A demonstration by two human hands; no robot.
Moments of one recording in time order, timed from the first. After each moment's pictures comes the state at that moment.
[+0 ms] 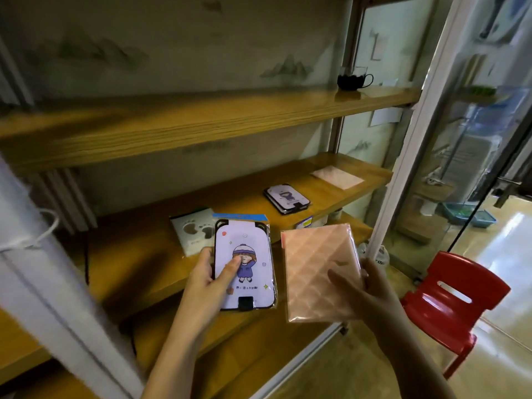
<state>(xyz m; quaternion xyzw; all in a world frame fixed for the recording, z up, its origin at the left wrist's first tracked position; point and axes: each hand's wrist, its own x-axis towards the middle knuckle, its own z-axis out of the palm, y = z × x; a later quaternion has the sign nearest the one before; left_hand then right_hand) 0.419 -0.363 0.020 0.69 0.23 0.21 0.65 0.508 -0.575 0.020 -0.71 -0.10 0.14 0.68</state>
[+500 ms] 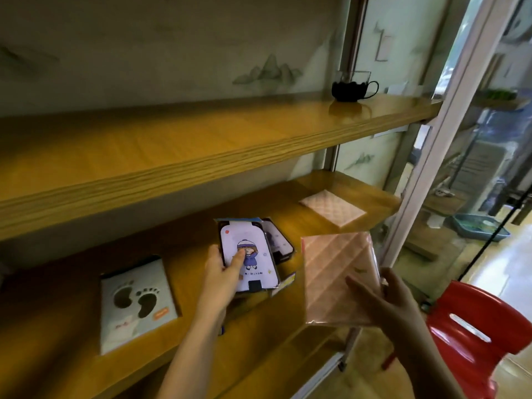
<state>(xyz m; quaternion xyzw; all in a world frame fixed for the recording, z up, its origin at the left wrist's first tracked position) 0.645 -0.345 0.009 0.67 0.30 0.22 0.64 0.707 -0.578 0.014 -0.73 -0.05 0.12 0.67</state>
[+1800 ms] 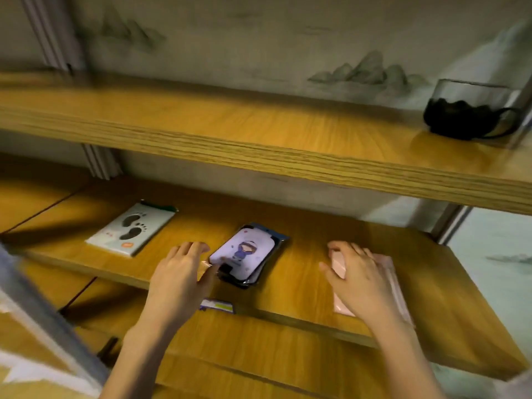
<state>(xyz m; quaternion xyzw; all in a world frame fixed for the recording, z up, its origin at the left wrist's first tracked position) 0.727 -0.442 0.003 0.80 0.54 0.27 0.03 0.980 -0.517 0.035 -0.79 -0.58 0.05 0.19</state>
